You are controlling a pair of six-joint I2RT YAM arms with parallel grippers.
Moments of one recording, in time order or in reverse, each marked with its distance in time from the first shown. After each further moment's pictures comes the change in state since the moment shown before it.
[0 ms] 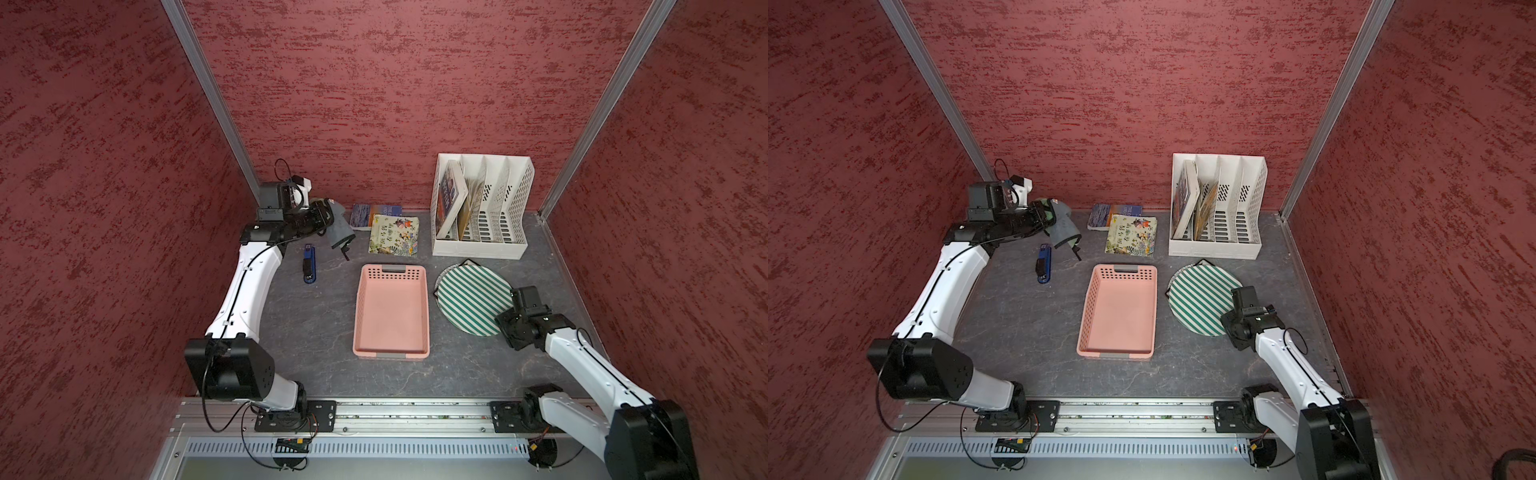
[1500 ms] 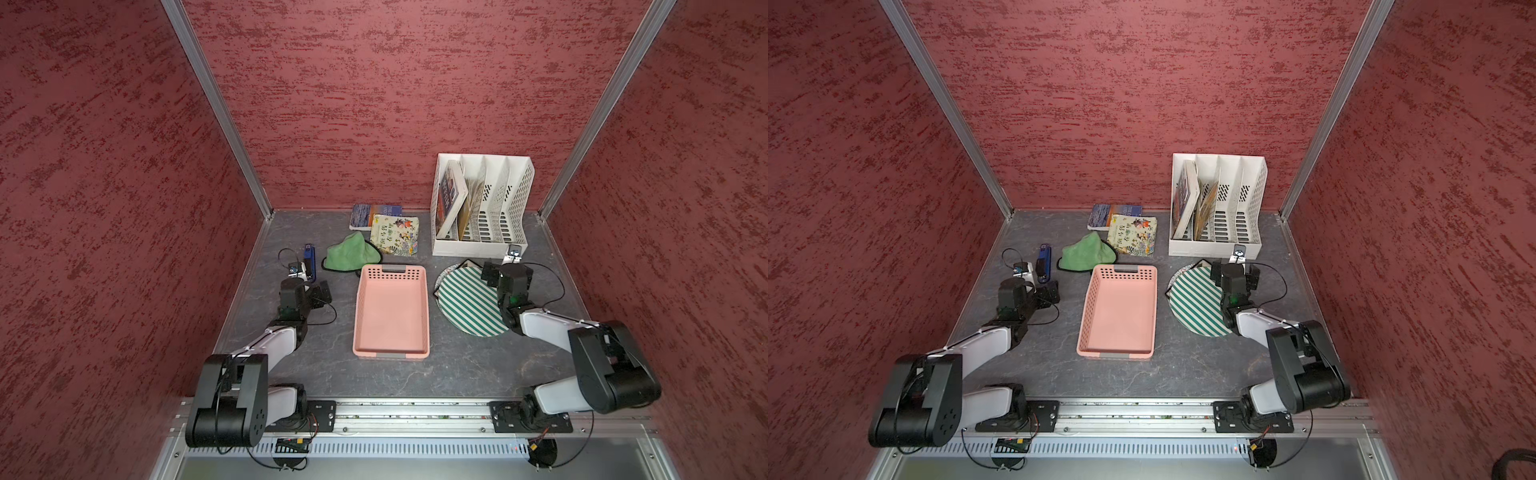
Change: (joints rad) left arm 0.000 -0.214 -1.138 1.000 -0.564 0.298; right arm 0.061 0.442 -0.018 1.336 0.428 -1.164
